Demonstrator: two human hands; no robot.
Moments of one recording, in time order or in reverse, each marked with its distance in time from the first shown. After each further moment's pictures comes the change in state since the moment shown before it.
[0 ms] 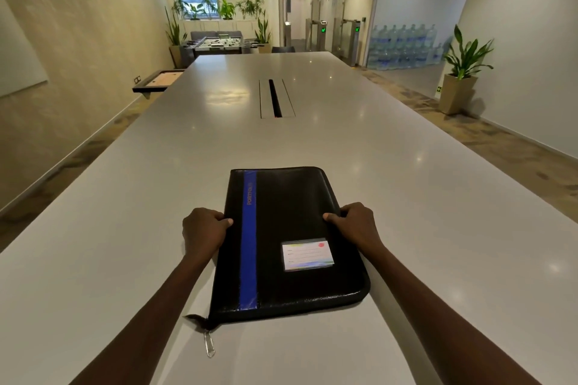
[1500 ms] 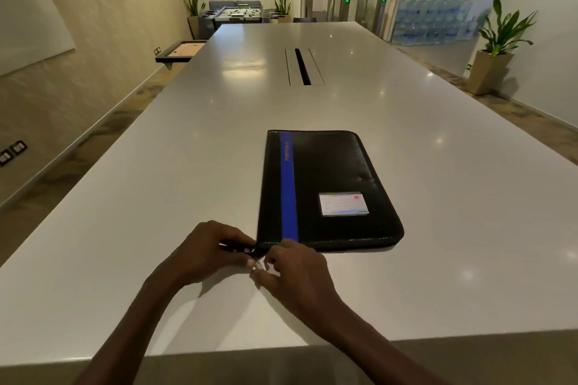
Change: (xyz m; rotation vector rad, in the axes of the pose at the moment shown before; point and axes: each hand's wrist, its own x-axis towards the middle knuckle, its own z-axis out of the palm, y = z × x) left_hand -0.110 -0.075 -0.108 0.014 -0.578 0.318; right_hand -0.228 -0.097 0.101 -0.160 -0.152 -0.583
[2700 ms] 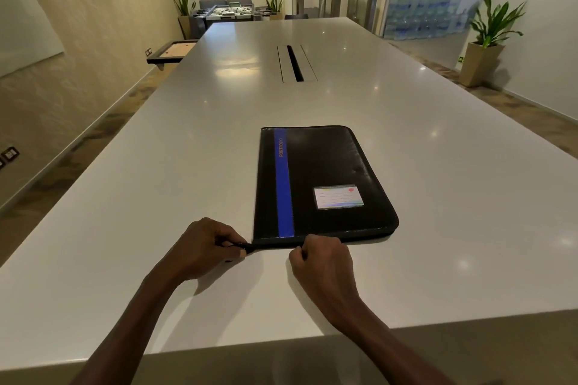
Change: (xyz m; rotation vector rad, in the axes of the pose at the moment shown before) left_hand 0.000 0.001 0.001 0.027 0.038 -0.099; right_hand -0.013 0.022 -0.017 0.057 0.173 0.364
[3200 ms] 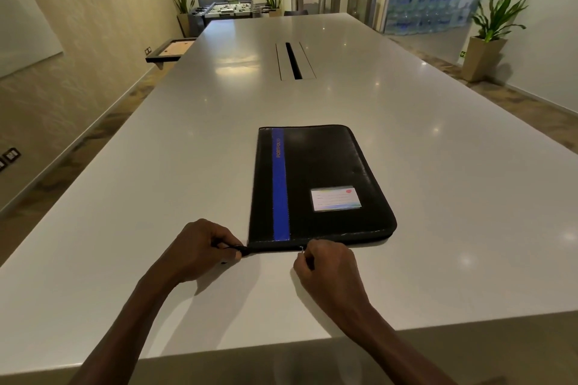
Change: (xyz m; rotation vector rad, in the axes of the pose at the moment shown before) left_hand 0.000 0.006 -0.002 0.042 -0.010 -0.038; right_hand -0.004 0.018 -0.009 0.051 -0.017 -0.098
